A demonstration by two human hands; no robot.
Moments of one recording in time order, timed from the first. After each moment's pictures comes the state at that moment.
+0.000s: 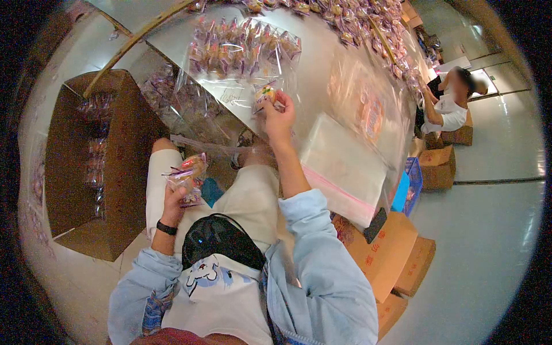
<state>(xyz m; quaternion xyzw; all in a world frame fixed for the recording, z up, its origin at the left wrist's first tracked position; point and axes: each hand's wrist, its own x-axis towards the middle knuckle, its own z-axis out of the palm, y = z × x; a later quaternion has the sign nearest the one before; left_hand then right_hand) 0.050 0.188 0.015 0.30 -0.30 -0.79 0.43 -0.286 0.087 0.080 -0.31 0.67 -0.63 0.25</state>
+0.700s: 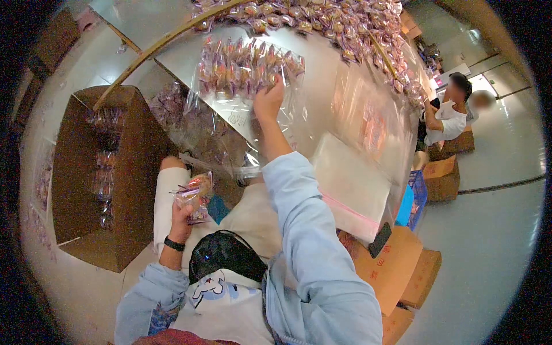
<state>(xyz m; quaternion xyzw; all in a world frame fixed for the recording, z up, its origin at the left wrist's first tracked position) 0.051 0.190 0.023 0.32 -0.30 -0.78 0.45 -0.288 -0.045 0.057 -0.45 0.69 -0.56 -0.09</state>
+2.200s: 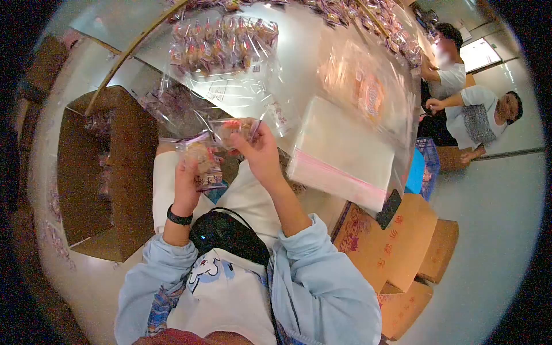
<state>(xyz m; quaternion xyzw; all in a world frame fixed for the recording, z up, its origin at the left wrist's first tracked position) -0.029 0.177 0.101 0.25 -0.38 -0.78 0.44 -0.221 0.209 0.154 -0.32 0.47 -0.65 0.50</state>
